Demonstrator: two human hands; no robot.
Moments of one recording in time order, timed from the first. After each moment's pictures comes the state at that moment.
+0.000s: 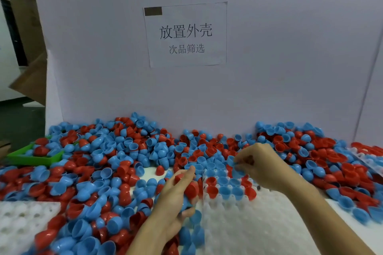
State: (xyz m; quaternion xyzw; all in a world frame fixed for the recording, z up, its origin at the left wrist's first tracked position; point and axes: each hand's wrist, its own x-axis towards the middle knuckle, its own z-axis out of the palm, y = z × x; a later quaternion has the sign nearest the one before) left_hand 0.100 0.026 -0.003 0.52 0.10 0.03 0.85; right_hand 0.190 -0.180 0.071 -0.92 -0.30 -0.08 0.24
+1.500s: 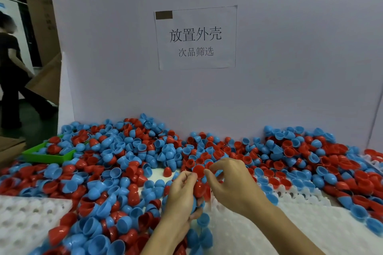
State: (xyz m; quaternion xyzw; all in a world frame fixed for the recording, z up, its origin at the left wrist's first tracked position) left_hand 0.108 0.024 -0.010 0.57 0.12 0.11 0.81; right_hand 0.148 -0.105 0.041 -0.89 -0.31 -0.16 0.30
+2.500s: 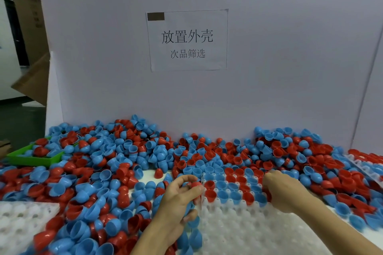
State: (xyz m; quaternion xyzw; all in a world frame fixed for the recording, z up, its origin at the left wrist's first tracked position) left_hand 0.103 0.018 -0.007 0.53 0.06 0.06 0.84; right_hand 0.217 -0.226 0.023 -0.98 -0.16 -0.04 -0.10
